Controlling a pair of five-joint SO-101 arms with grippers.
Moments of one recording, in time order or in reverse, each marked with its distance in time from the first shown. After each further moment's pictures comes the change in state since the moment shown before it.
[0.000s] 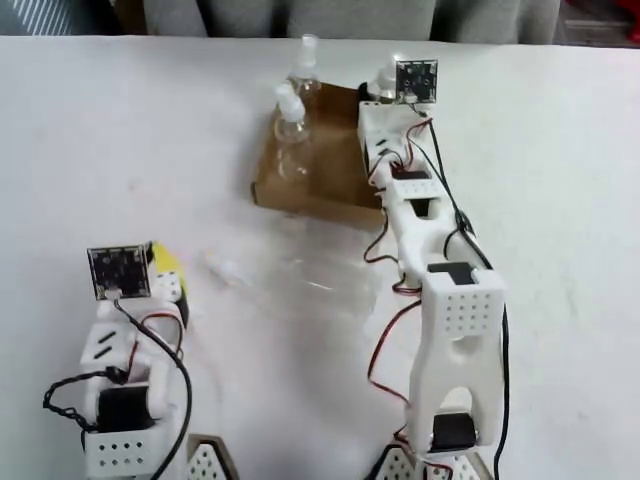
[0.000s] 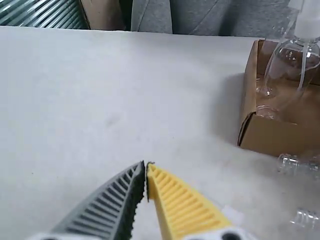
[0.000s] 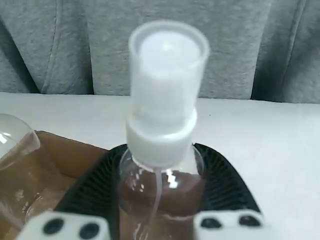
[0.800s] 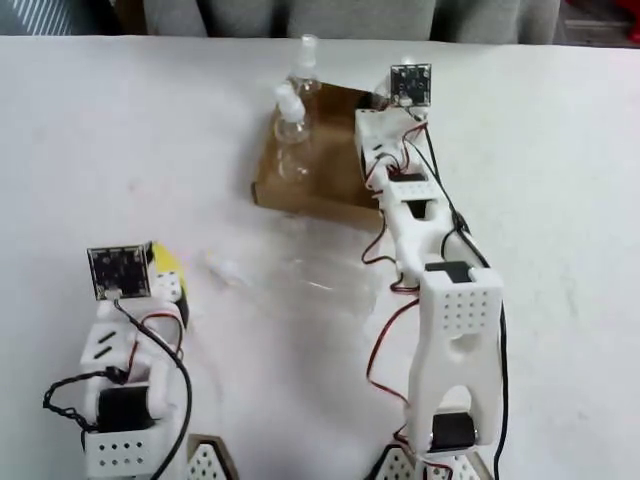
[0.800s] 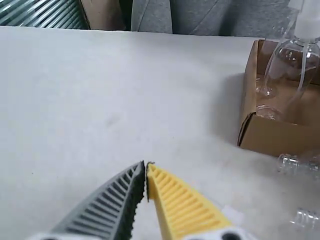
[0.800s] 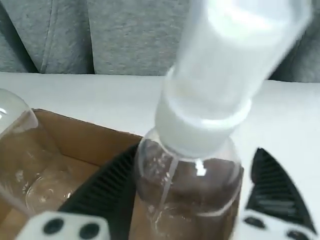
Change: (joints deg) left arm 0.0 0.0 0.0 0.0 0.0; right arm -0.5 0.3 0.1 2.1 -0.1
